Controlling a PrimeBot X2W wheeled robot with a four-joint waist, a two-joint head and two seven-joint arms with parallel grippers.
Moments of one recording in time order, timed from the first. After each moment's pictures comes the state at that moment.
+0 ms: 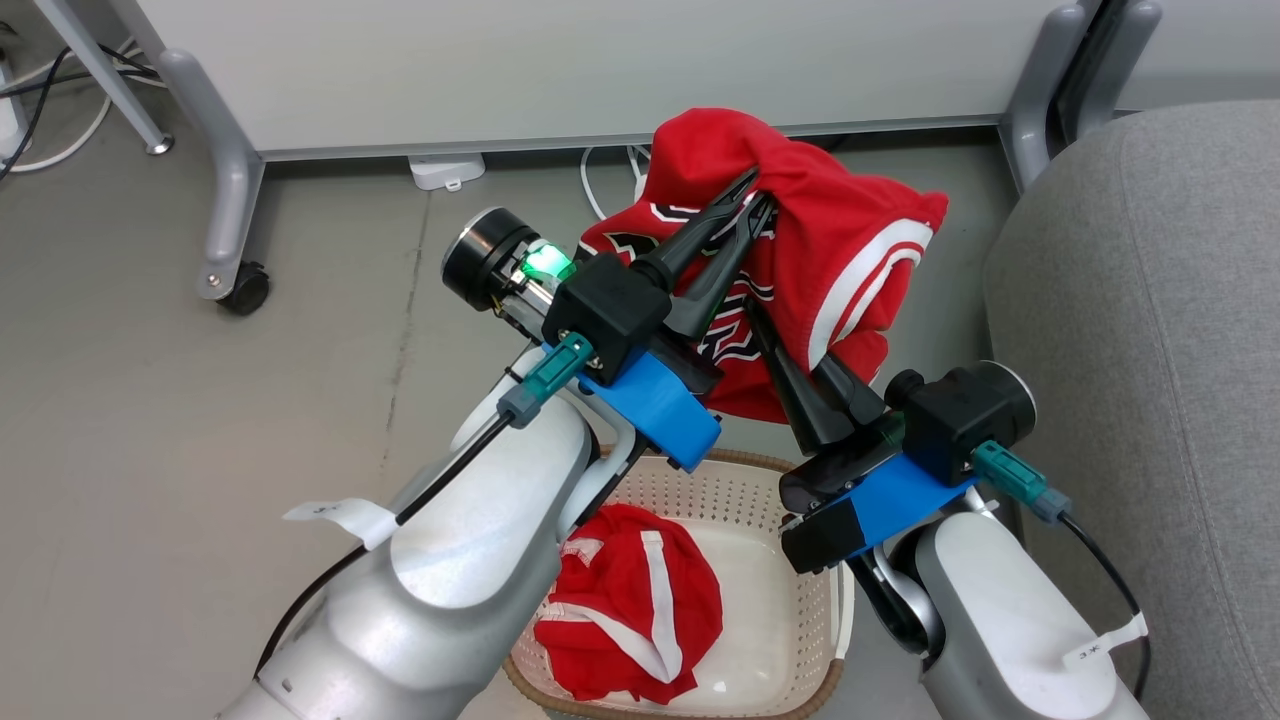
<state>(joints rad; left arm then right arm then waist) -0.76 0.06 -0.71 0.46 -0.30 -0.13 -0.26 -0.46 -0.05 0.38 0.33 0.19 0.13 -0.26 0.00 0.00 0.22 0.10</state>
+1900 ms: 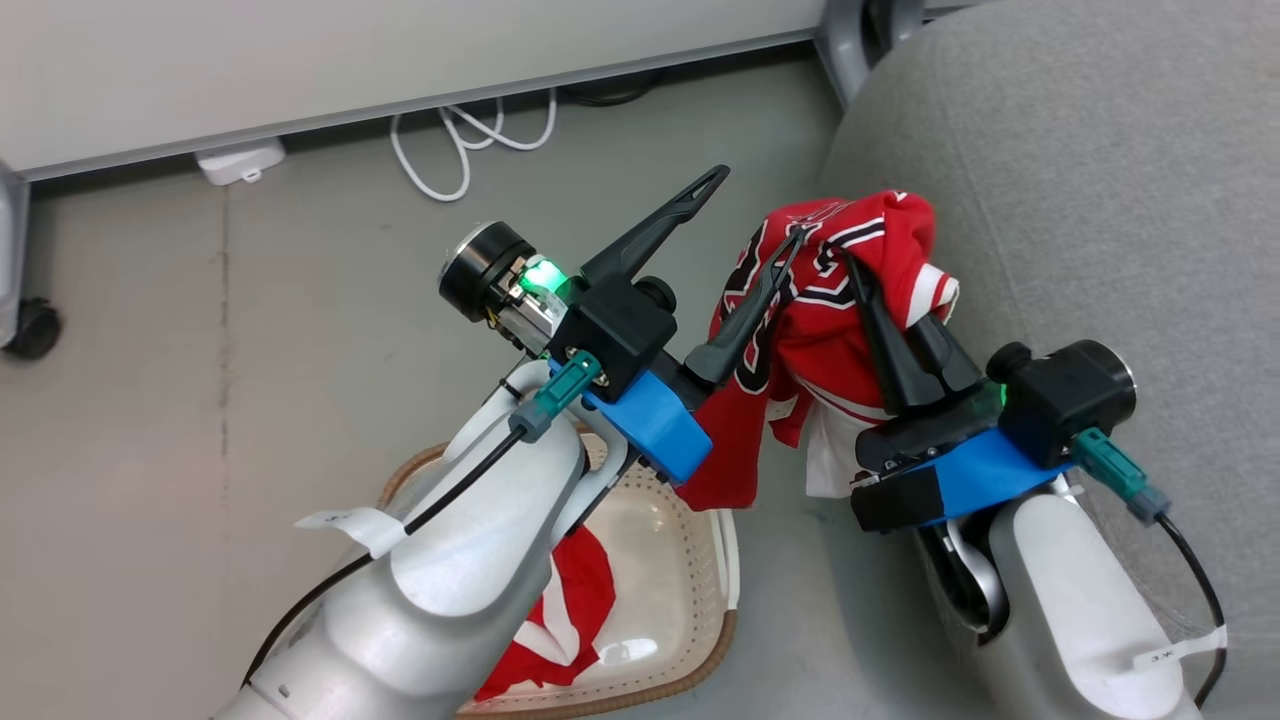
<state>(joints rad) -0.76 0.07 -0.73 0.49 -0.26 -0.13 -0.26 -0.43 -0.05 0.22 0.24 0.11 0.13 -0.26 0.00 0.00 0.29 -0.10</state>
